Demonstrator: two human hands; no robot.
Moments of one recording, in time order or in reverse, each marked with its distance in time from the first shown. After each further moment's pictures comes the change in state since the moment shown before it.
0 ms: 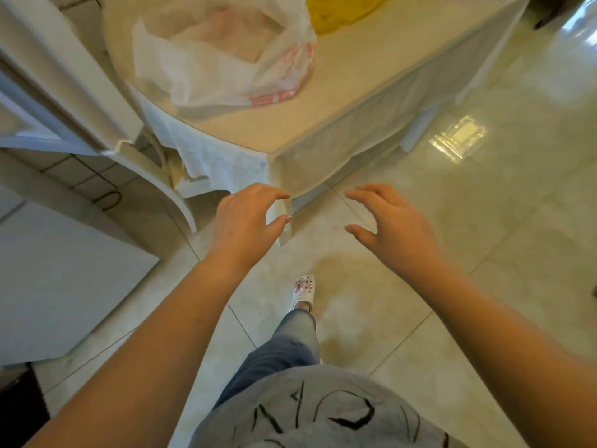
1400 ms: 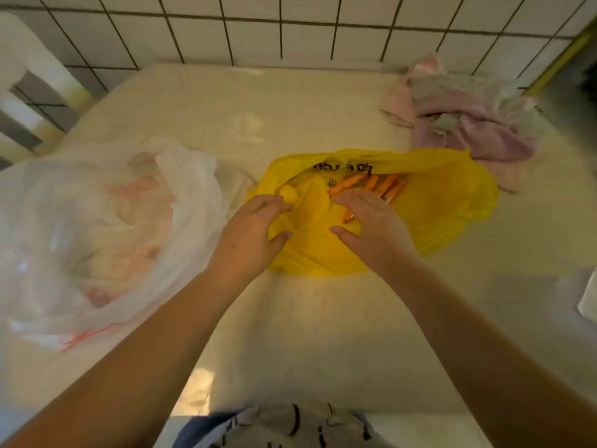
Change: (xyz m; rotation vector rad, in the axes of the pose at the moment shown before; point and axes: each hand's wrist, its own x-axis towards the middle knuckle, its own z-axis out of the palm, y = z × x) left_hand 0.636 0.032 0.088 -0.017 0.371 -0.505; right_hand 0.706 0.317 -0.070 0.185 -0.202 -0.627
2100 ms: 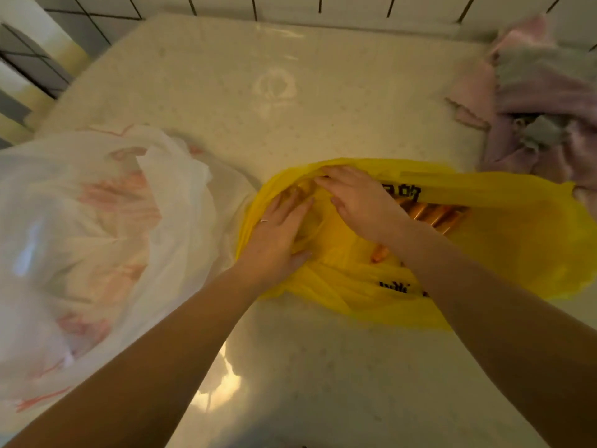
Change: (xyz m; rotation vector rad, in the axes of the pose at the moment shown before) left_hand 0.080 -0.056 0.069 0.012 -0.224 -0.135; right_hand 0.162 0.068 0.092 -0.124 -0.373 -0.325
